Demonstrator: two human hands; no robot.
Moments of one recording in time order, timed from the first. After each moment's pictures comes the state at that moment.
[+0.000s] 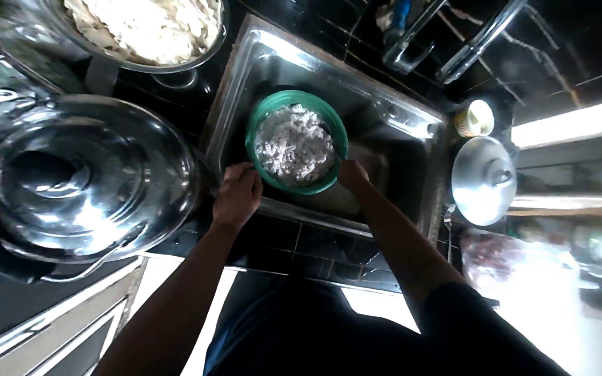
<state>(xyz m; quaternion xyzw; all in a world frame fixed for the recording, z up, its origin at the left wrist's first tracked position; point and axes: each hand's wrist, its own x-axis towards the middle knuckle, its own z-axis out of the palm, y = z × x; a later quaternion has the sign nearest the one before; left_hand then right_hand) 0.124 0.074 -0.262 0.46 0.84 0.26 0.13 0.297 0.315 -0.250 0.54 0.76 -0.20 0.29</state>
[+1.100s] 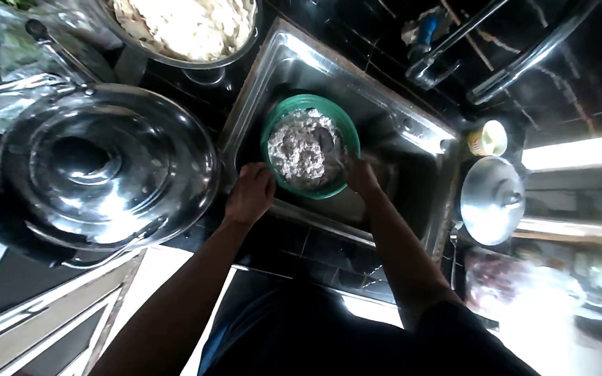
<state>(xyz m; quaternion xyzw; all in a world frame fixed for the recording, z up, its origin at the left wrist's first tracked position) 0.119 0.075 -0.266 0.48 0.82 0.28 0.13 0.277 0.311 -0.230 0.52 0.79 -0.25 0.20</state>
